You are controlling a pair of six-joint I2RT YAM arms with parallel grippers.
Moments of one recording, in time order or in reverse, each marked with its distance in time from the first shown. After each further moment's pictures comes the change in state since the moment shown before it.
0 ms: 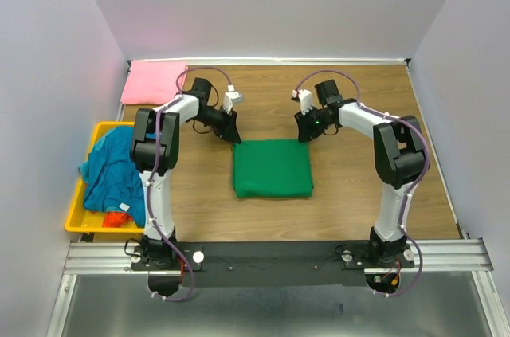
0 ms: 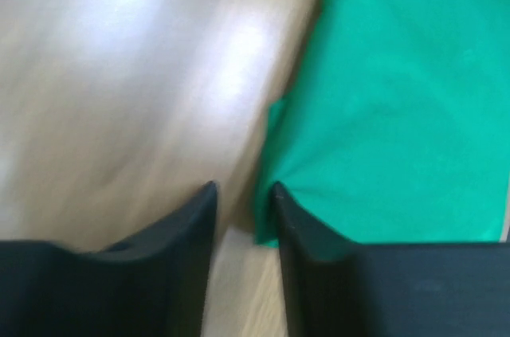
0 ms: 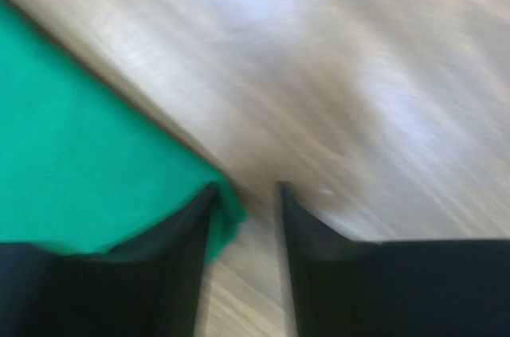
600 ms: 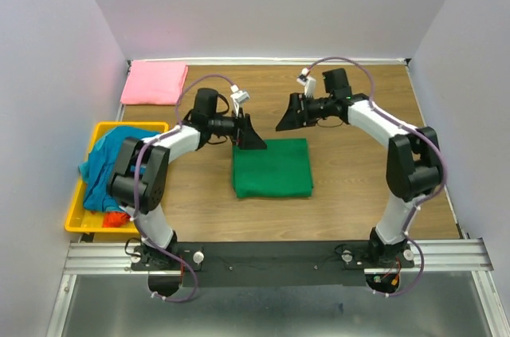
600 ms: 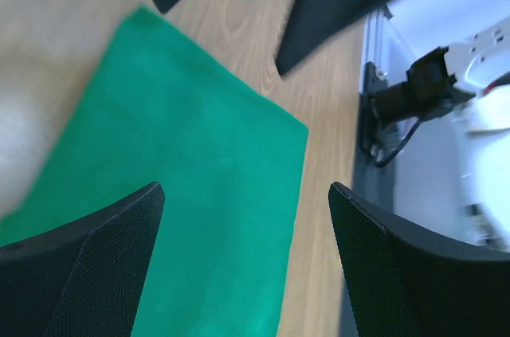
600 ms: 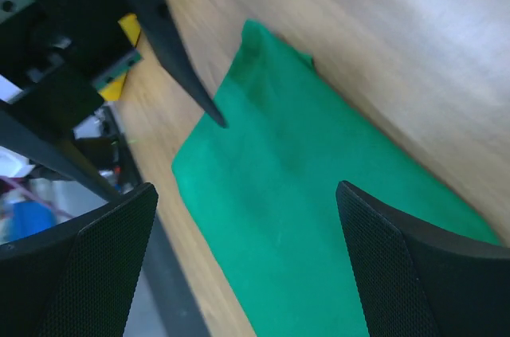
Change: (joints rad) left arm -0.129 -0.457 -0.511 0.820 0.153 -0.785; right arm -0.014 -0.171 0.009 0.085 -0.435 0.511
